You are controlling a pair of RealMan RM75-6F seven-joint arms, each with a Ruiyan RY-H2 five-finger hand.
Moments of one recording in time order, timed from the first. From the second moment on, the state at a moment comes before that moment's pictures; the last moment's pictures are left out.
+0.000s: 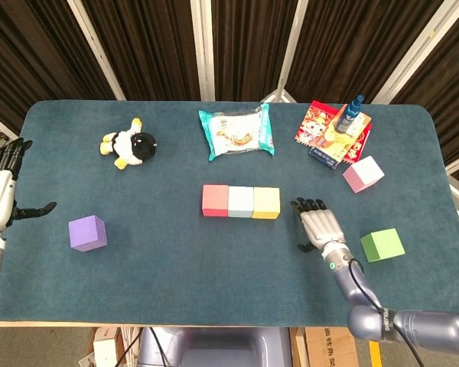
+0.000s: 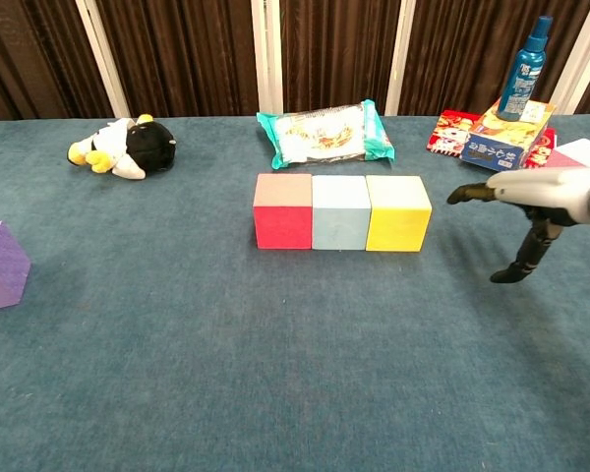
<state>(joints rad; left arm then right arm) -0.42 -0.91 -0.29 -2.02 0.94 1.32 0.21 0.85 -1.33 0.03 -1.75 -0.59 1.02 -0.52</state>
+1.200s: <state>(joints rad) -0.42 -0.92 -0.28 -2.03 0.95 1.32 0.23 0.70 -1.24 0.13 -1.79 -0.16 1.20 -0.53</state>
